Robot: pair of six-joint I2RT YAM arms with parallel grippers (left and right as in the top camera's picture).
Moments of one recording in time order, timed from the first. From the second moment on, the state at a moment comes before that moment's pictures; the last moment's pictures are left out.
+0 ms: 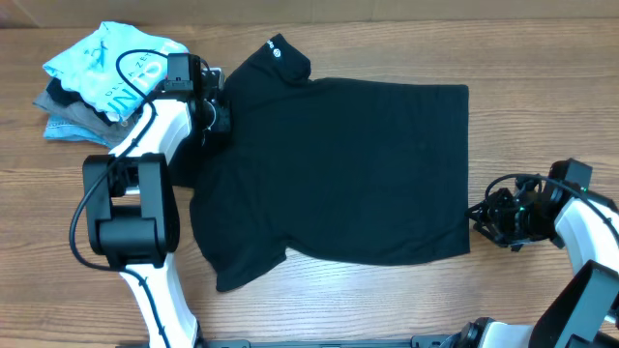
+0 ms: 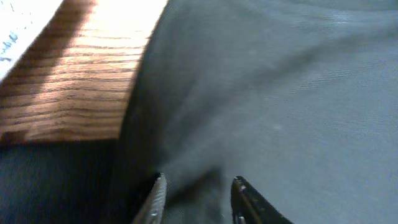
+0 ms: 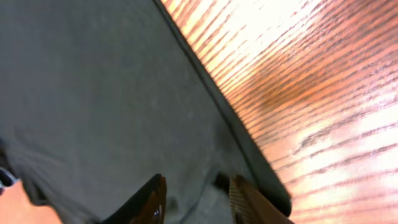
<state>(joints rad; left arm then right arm) 0.00 2.14 1.51 -0.50 0.18 -0.03 -0.47 1.52 0.81 -0.82 -0.49 0.28</state>
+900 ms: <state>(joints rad) 0.00 1.76 1.50 -0.79 0.29 0.00 -0.39 1.43 0.78 -0.99 -0.30 0.39</state>
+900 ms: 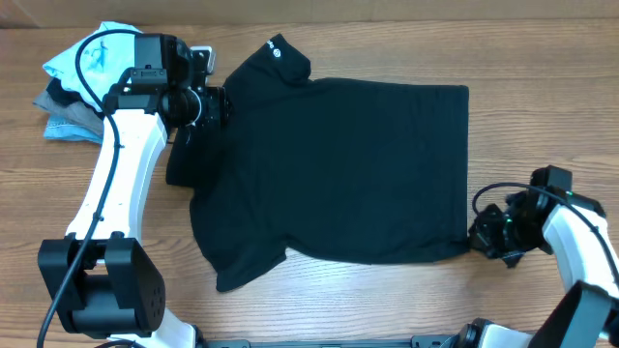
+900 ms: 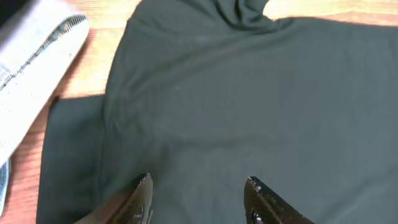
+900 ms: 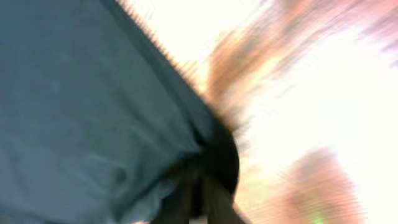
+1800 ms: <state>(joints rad) 0.00 1.62 1.51 -1.13 0.30 0.00 -0.33 1.41 0.67 -1.01 -0.33 0.57</state>
